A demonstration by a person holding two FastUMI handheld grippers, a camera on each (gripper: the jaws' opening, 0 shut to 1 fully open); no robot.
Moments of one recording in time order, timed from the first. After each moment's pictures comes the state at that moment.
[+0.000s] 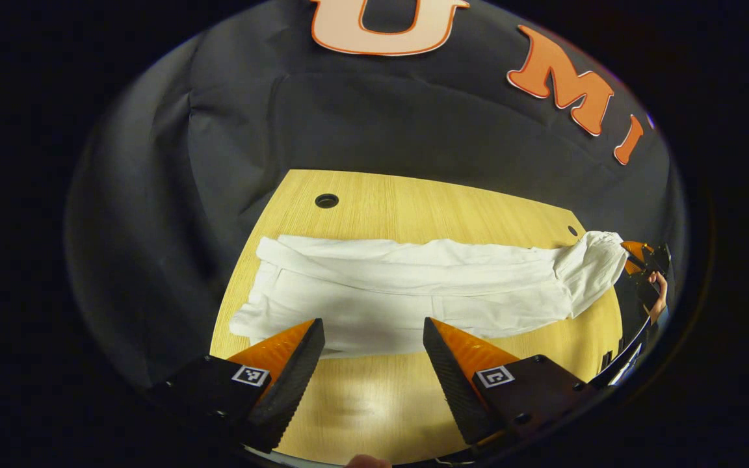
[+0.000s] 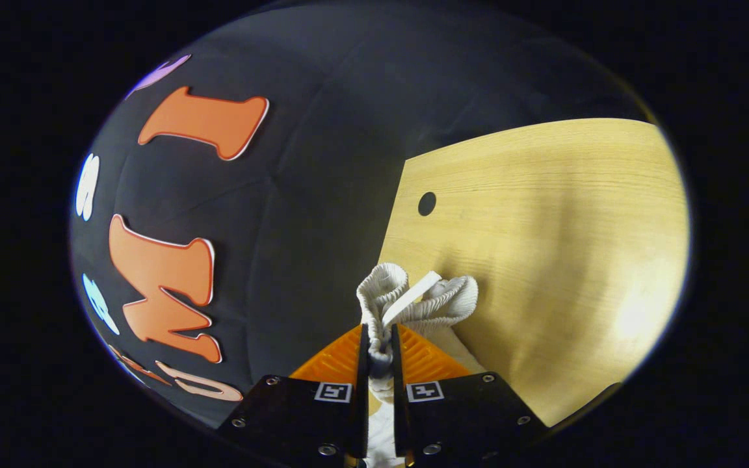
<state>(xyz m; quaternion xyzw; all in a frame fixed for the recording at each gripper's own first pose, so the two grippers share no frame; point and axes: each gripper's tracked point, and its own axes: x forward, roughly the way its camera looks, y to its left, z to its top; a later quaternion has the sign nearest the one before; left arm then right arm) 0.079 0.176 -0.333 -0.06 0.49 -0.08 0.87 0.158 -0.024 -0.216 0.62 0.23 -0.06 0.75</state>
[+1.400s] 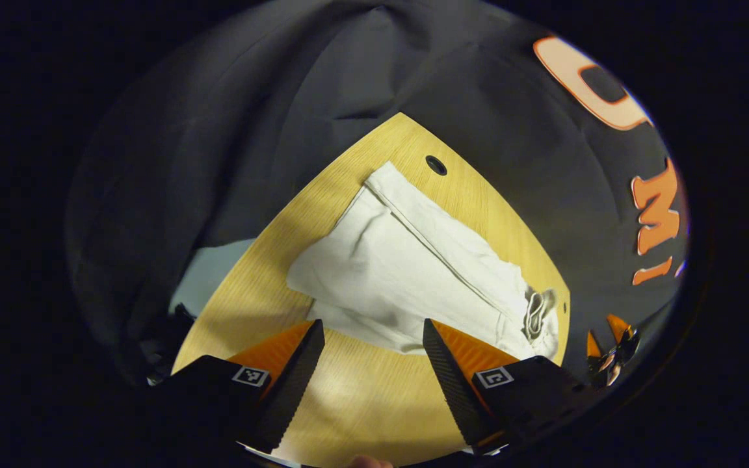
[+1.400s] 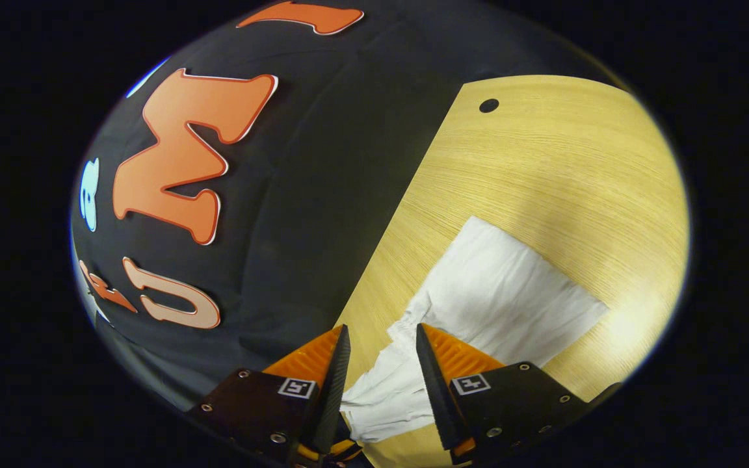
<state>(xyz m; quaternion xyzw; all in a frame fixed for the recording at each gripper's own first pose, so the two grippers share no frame) 0.053 0.307 -0.451 -0.34 0.54 0.00 0.78 0.128 0.189 -0.192 0.54 0.31 0.03 0.78</state>
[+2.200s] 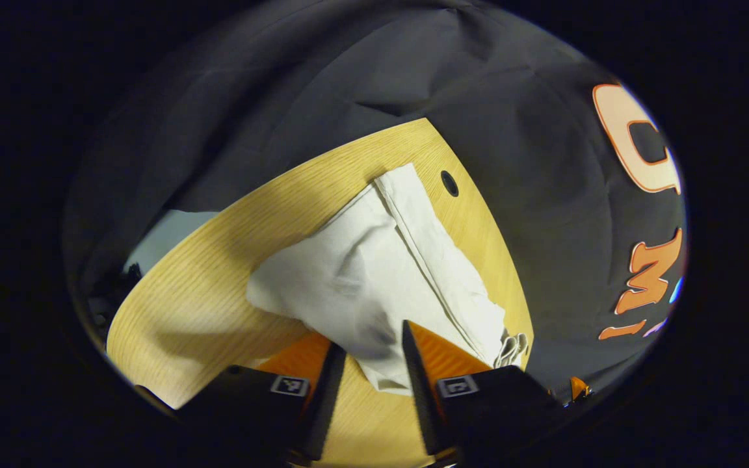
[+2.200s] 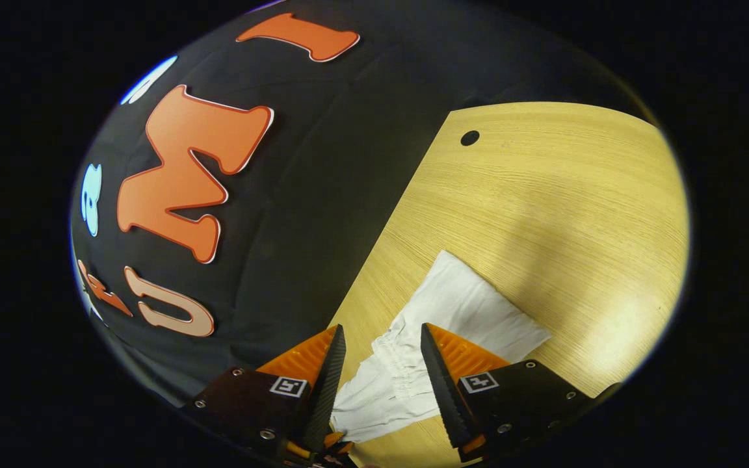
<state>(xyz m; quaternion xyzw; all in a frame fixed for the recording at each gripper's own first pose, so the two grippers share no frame) 0.102 0.285 -0.492 -0.41 0.50 0.04 0.76 0.102 0.129 -0.192 0.53 0.30 -0.02 0.80</state>
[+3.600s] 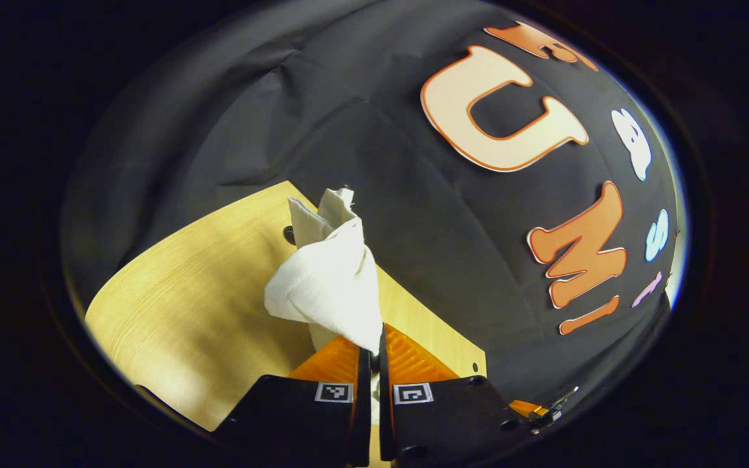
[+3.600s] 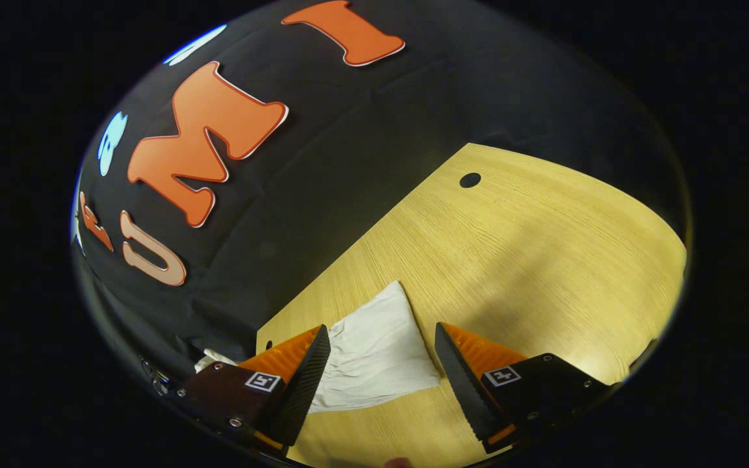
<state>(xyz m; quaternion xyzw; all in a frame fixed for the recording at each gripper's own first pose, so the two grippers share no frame) 0.159 0.141 -0.254 -0.39 0.34 -0.05 0.86 0.082 0.032 -0.212 0.38 0.32 0.03 0.87</state>
